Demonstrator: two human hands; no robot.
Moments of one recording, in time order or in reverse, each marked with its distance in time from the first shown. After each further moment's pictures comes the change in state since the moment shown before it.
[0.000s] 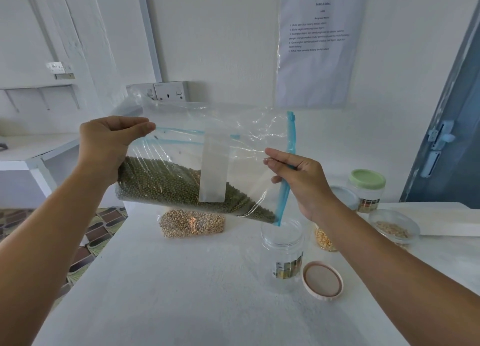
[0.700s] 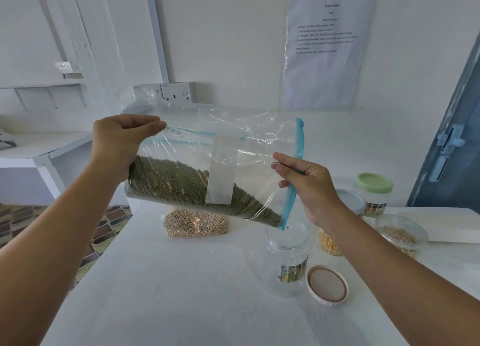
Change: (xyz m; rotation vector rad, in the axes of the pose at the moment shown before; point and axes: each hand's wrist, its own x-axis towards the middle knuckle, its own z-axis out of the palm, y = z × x) left_hand 0.001 0.004 0.007 0.003 -0.002 0.010; right_hand -0.004 0.002 -0.001 0.023 0.019 0.032
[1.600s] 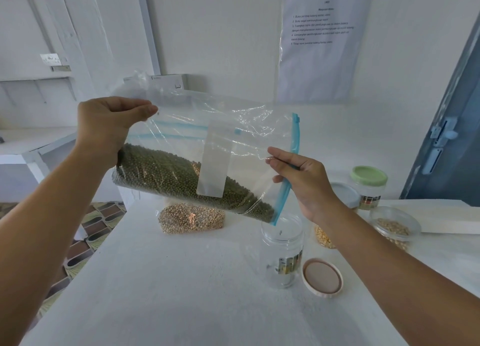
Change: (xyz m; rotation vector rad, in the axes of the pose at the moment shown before) left_hand 0.007 0.011 0.000 0.025 -0.031 0.075; right_hand 0.000 0.004 0.001 0.040 -0.007 0.007
